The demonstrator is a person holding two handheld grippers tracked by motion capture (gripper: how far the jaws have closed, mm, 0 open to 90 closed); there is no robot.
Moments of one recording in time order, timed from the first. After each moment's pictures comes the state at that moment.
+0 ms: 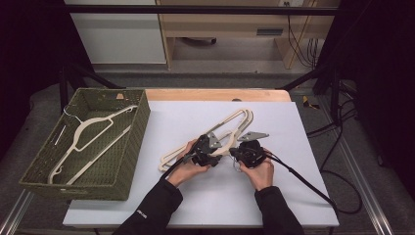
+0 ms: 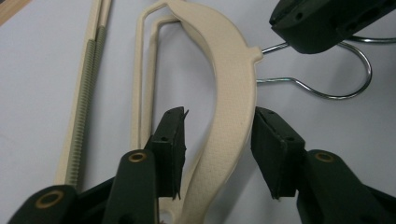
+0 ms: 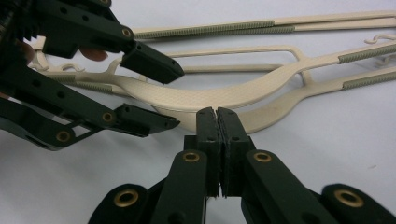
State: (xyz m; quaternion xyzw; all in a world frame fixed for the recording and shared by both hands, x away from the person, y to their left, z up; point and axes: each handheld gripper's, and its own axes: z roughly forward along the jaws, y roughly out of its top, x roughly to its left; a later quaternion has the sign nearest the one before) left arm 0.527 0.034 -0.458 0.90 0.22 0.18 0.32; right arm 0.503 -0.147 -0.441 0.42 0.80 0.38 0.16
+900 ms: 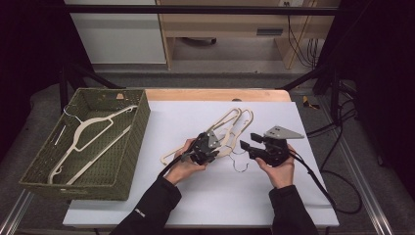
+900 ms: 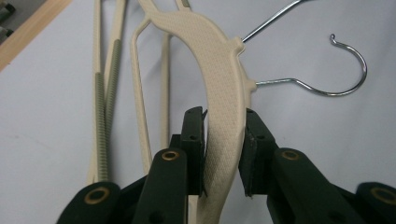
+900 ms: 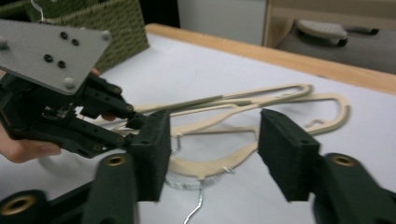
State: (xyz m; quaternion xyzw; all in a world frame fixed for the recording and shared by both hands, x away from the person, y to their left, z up) left arm 0.525 0.043 -0.439 0.91 0.20 0.20 0.31; right arm 0.478 -0.199 -0.393 0.40 0.74 0.50 0.21
